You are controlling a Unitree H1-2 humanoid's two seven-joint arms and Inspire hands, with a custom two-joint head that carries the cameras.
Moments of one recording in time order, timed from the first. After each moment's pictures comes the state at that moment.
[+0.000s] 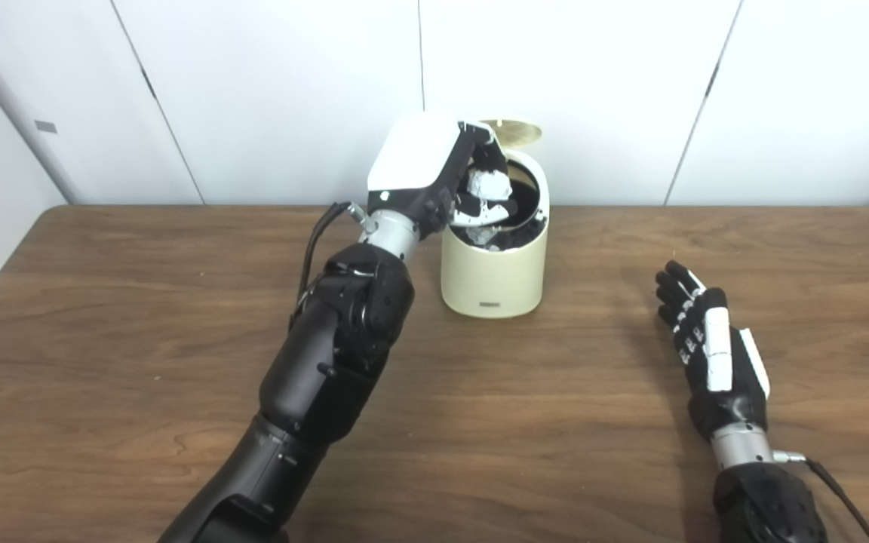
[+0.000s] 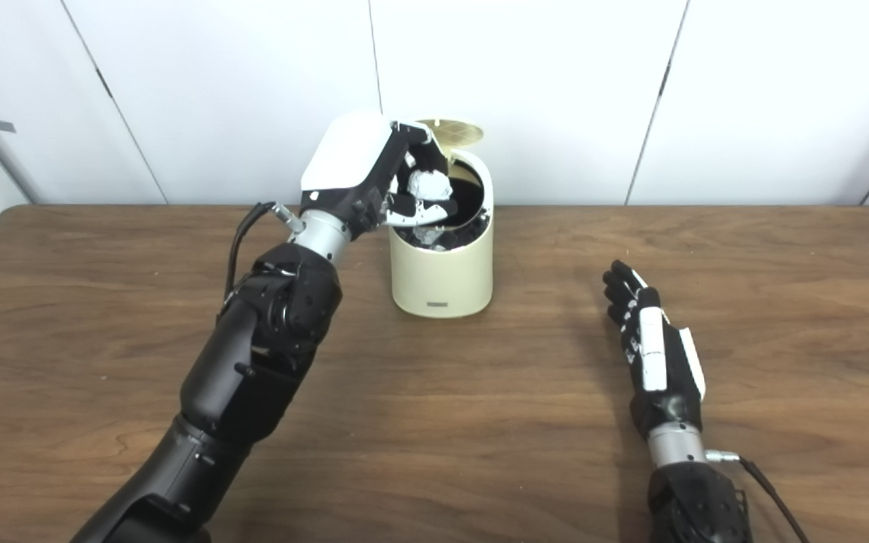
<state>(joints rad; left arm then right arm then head) -0.64 0.10 -0.30 0.02 0.89 0.22 -0.12 -0.09 -0.07 -0.10 -0.01 0.11 0.02 0.01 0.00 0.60</state>
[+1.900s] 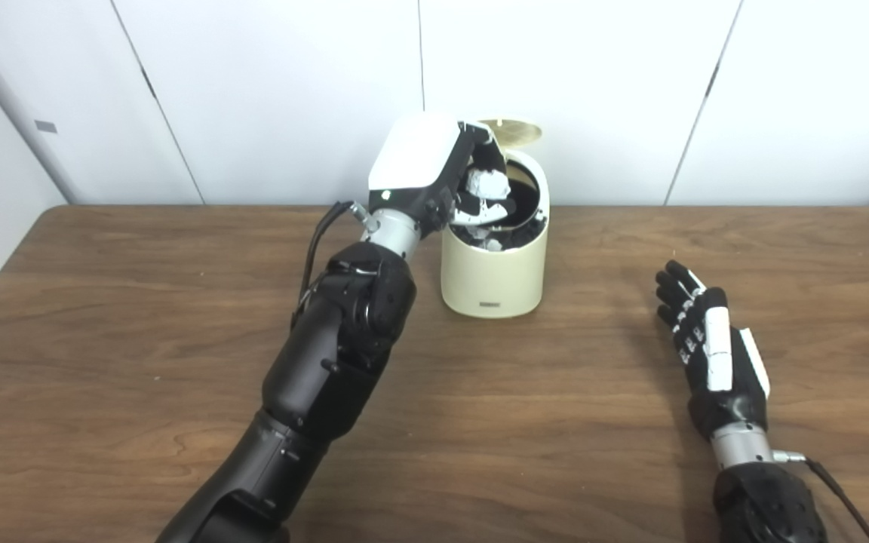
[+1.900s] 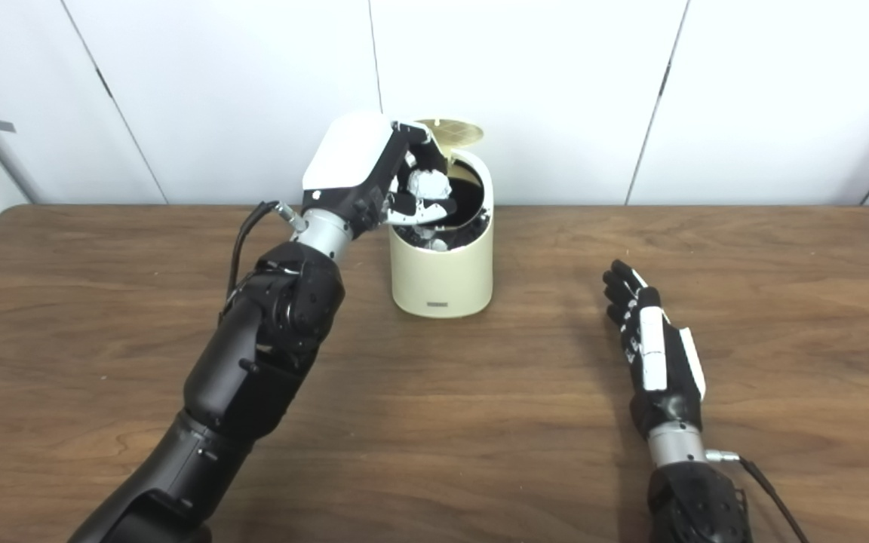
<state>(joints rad) -0.65 0.10 -0.31 0.05 0.89 0.22 -0.10 -0.09 -0.07 -0.10 -0.01 0.11 0.02 0.01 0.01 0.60</state>
